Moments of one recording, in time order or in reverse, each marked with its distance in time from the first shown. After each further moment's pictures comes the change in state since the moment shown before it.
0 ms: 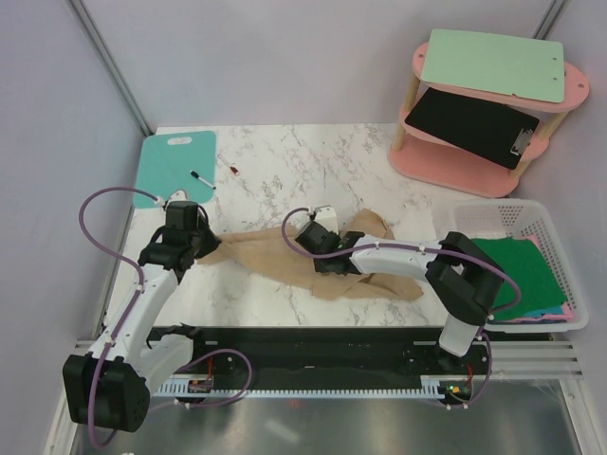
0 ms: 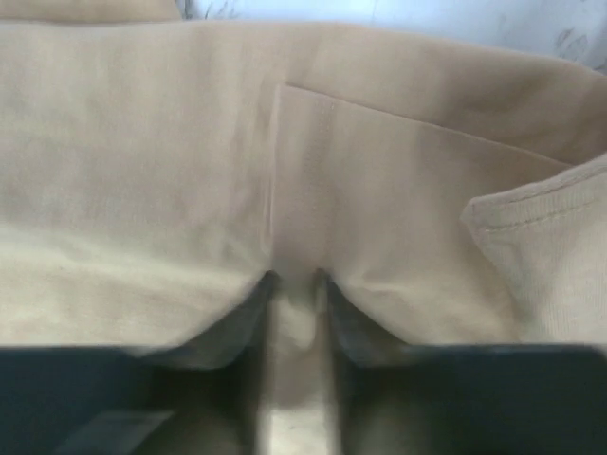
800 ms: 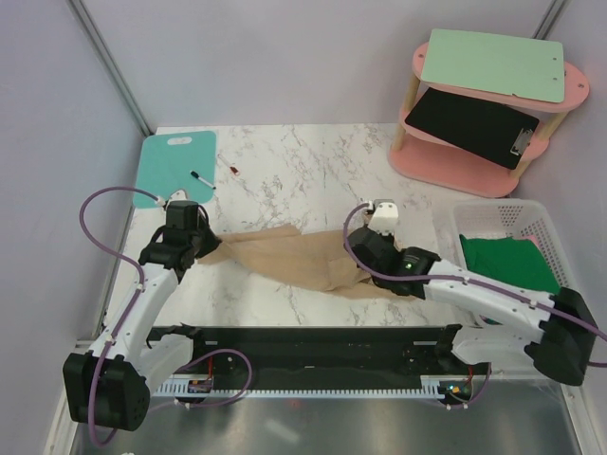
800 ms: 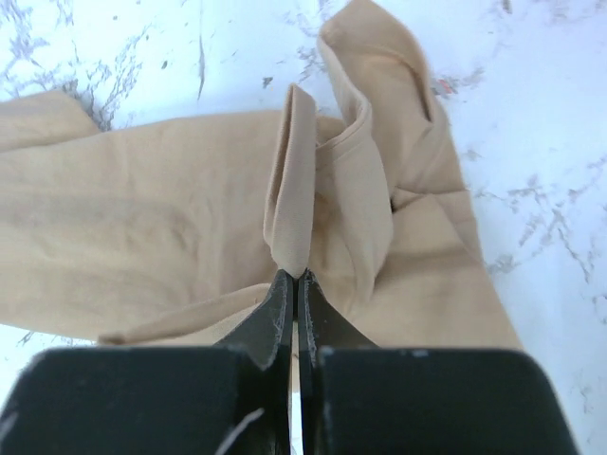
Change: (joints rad) left arm 0.000 0.007 0.000 0.007 -0.001 0.000; right arm 0.008 -0.517 -0.209 -0.125 0.280 0.069
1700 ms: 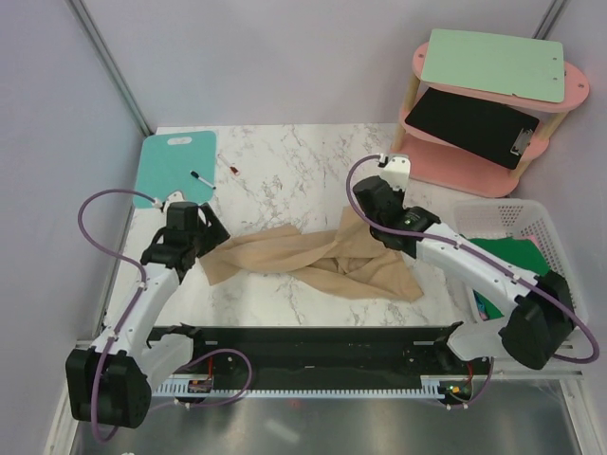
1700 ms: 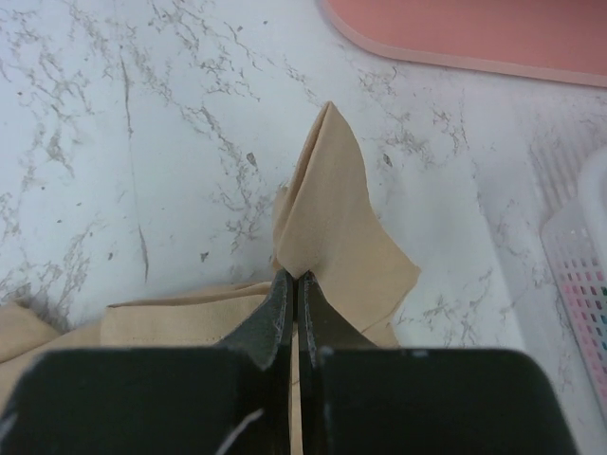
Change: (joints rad) left arm 0.012 0.010 -0.011 0.053 -0.056 -0.003; right arm -0.239 0.087 0.204 0.062 0.100 -0.169
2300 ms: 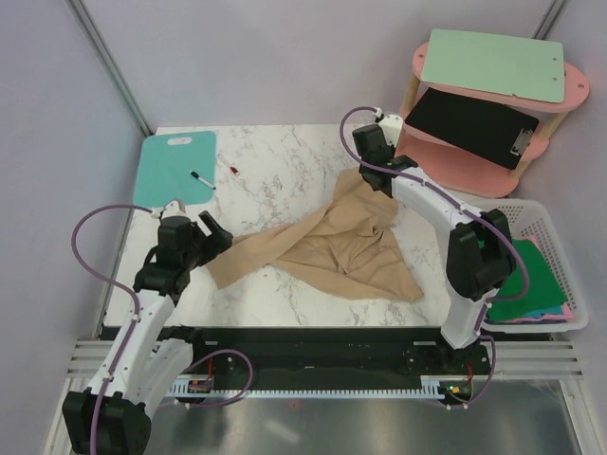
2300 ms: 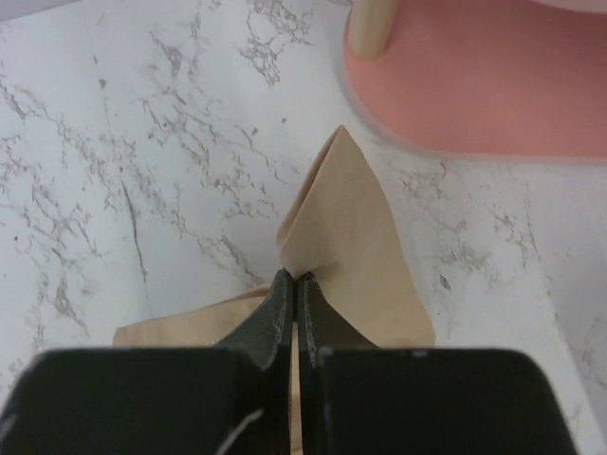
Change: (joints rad) left arm 0.006 -0.188 -0.113 0.018 0.132 -0.020; right arm -0.266 0.481 0.409 0.086 -0.186 -0.073
